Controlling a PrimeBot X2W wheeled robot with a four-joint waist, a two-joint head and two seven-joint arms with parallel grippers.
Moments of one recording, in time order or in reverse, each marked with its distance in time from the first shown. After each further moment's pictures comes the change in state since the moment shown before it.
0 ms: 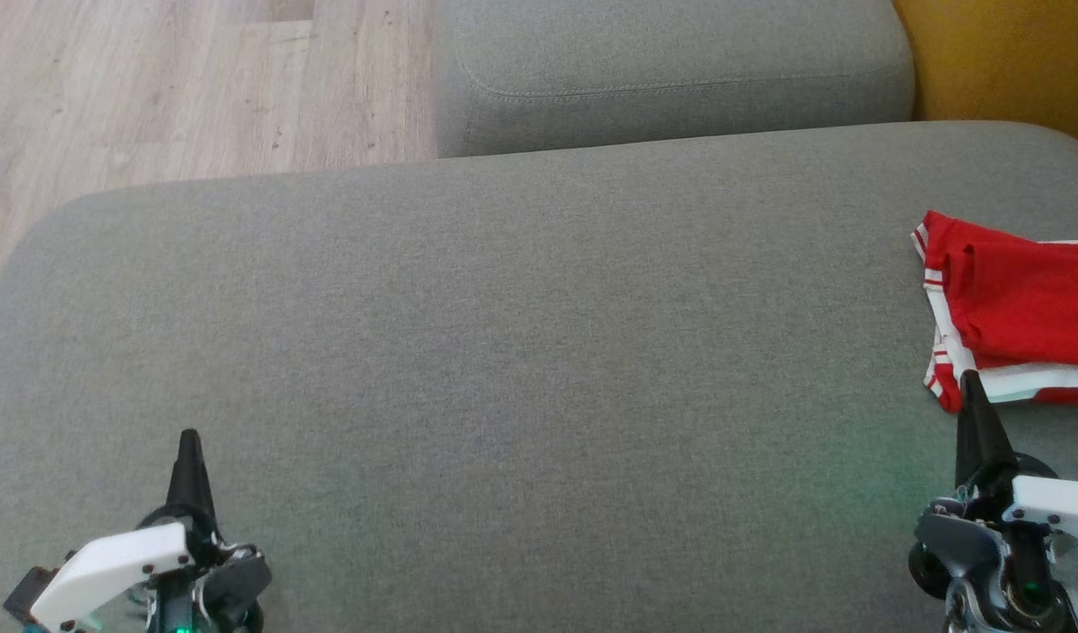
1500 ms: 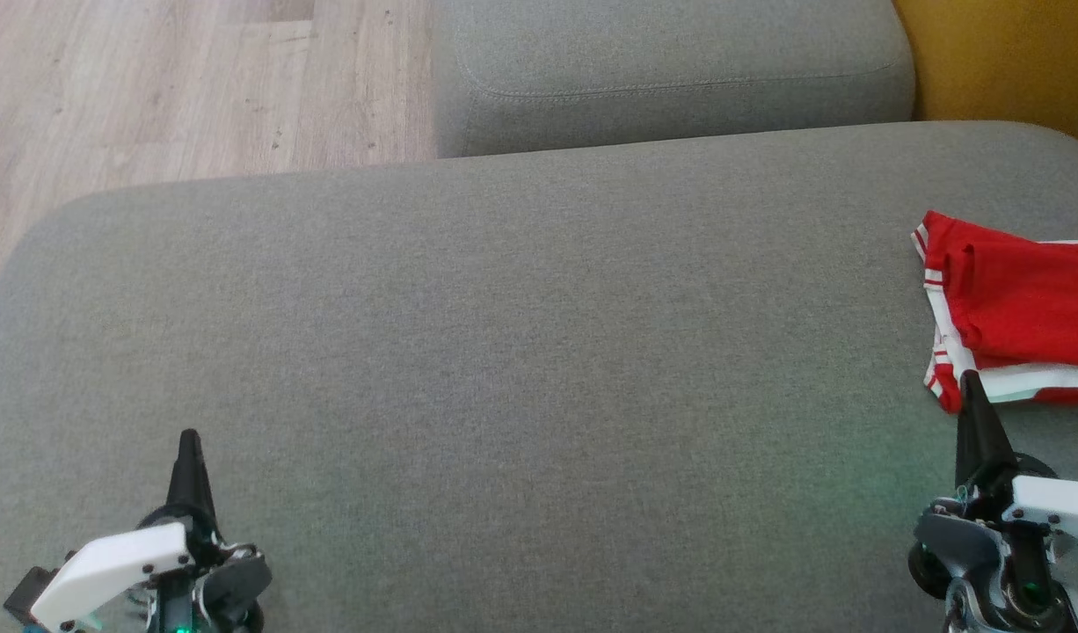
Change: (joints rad) left arm 0.000 0.000 0.000 0.000 0.000 0.000 0.000; right arm 0.000 0.000 0.000 0.000 0.000 0.000 0.000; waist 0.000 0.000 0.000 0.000
